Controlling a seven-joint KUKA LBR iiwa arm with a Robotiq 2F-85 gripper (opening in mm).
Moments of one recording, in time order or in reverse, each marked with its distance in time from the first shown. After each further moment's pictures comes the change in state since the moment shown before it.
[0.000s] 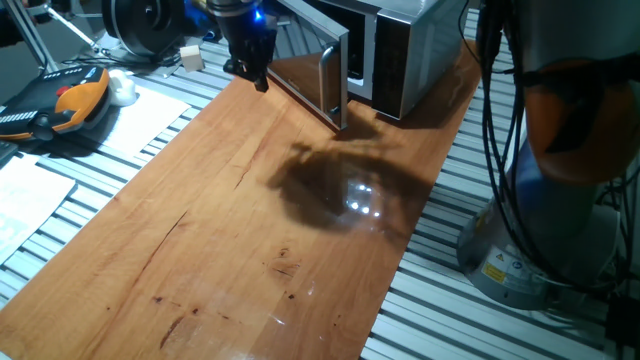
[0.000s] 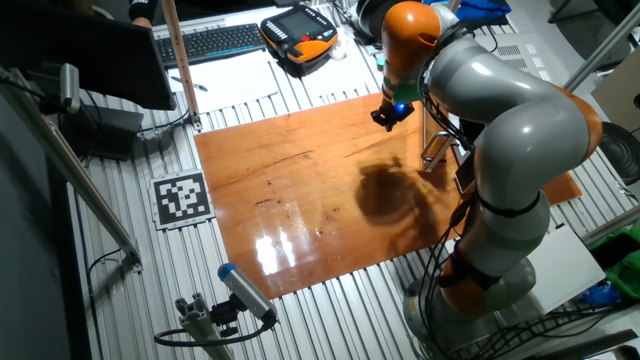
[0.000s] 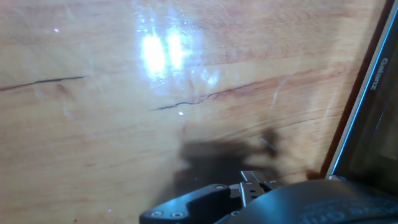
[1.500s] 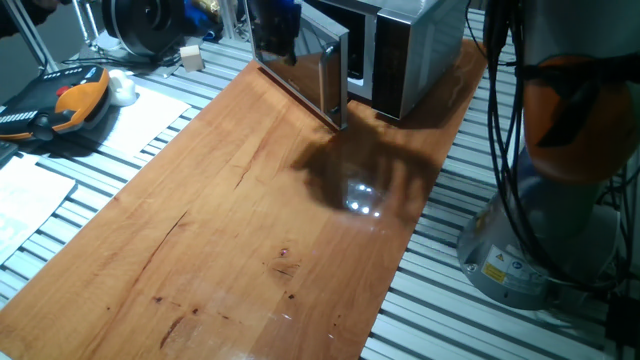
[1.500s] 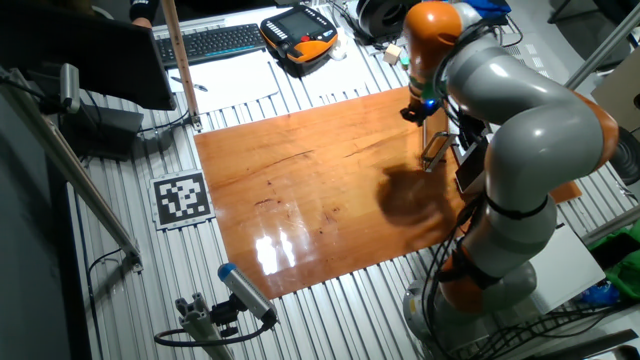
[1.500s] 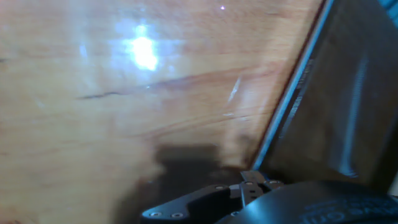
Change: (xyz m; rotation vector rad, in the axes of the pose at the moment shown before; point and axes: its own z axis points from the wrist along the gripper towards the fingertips) arm 0.010 -0.101 -0.006 0.102 0.001 -0.089
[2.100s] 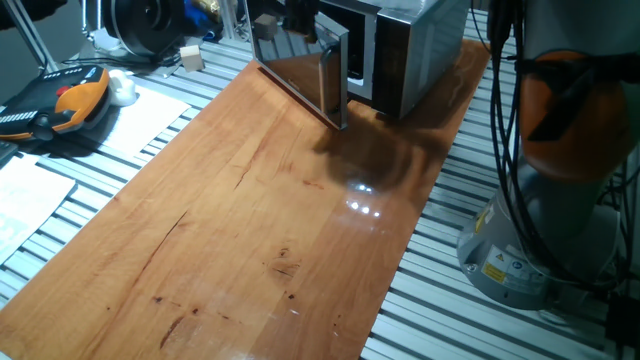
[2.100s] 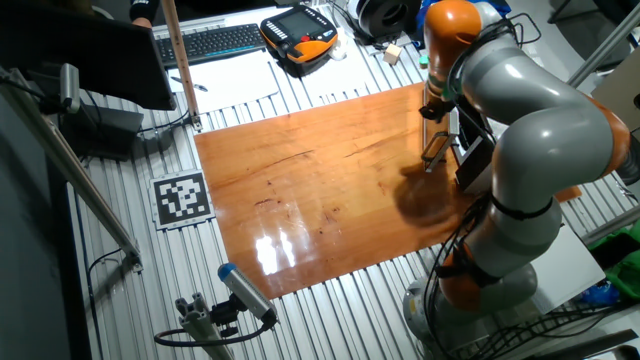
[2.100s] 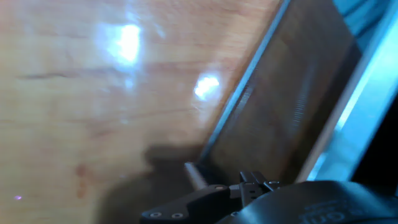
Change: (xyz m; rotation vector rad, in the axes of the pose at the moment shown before) arm 0.011 -0.060 0.006 0.059 0.000 -0.046
